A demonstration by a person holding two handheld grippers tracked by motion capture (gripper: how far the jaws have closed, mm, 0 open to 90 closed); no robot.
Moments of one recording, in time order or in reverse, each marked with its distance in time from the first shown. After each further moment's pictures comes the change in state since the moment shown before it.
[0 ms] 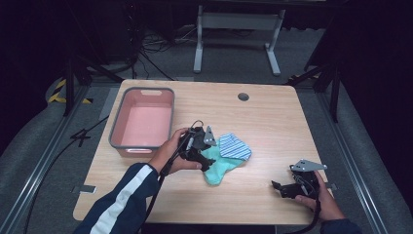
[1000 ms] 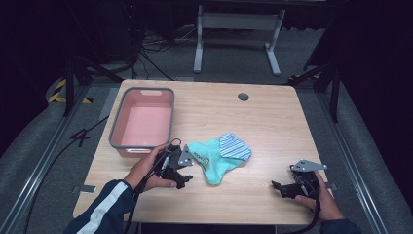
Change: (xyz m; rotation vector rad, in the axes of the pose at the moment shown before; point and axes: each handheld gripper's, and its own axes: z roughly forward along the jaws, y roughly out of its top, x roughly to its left) left arm -0.015 -0.076 -0.012 0.051 0.000 0.030; right arm 0.000 0.000 0.000 0.000 -0.002 0.001
